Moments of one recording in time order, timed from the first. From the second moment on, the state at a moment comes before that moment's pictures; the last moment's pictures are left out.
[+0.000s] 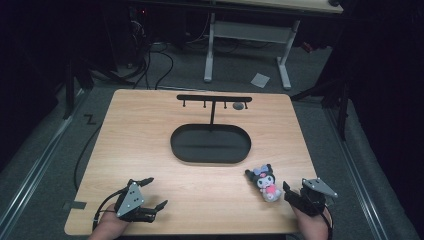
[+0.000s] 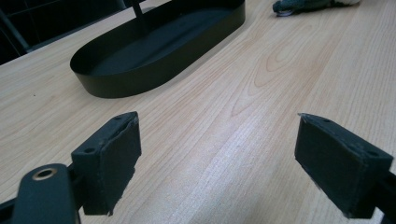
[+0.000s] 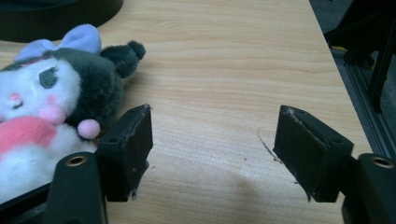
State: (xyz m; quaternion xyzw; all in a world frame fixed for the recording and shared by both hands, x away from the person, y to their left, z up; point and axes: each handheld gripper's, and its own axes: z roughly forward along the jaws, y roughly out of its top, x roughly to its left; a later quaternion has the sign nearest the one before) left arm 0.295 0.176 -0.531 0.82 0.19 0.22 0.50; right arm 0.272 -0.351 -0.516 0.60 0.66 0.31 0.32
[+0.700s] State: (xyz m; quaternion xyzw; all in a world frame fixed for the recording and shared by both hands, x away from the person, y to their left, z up) left arm 0.293 0.176 -0.531 0.82 0.19 0.23 0.49; right arm 0.272 -0.346 -0.509 0.59 0.66 0.33 0.32
